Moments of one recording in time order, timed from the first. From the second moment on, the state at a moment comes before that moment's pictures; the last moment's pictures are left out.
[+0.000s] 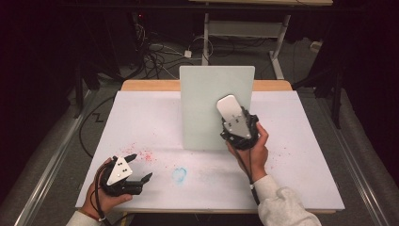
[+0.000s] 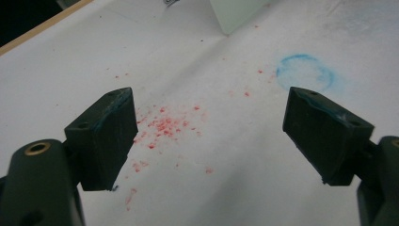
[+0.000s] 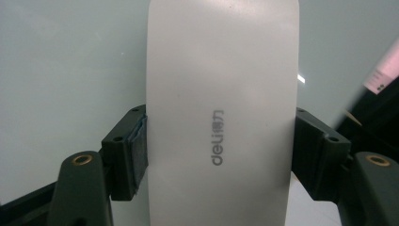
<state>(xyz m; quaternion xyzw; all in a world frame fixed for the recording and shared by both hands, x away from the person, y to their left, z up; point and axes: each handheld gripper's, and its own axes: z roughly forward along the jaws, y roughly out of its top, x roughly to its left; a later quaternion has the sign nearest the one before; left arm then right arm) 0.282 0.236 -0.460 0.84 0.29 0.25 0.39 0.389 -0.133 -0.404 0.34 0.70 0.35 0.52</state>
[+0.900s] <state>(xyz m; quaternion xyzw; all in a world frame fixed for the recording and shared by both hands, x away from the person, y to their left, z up) 0.282 0.237 -0.460 0.83 0.29 0.26 0.39 0.392 -0.151 -0.400 0.35 0.70 0.36 0.50</state>
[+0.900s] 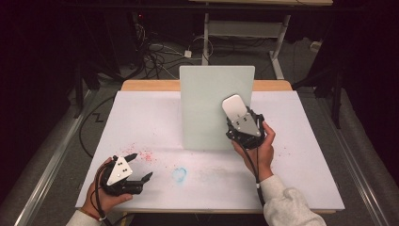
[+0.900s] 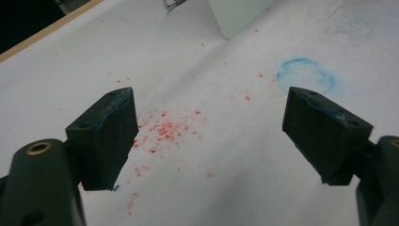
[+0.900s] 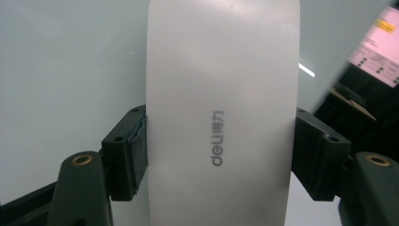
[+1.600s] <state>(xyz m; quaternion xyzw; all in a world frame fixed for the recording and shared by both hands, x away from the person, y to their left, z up) 0.284 0.238 -0.461 0.83 0.30 0.25 0.39 0.389 -0.188 -0.406 0.38 0.70 0.37 0.48</state>
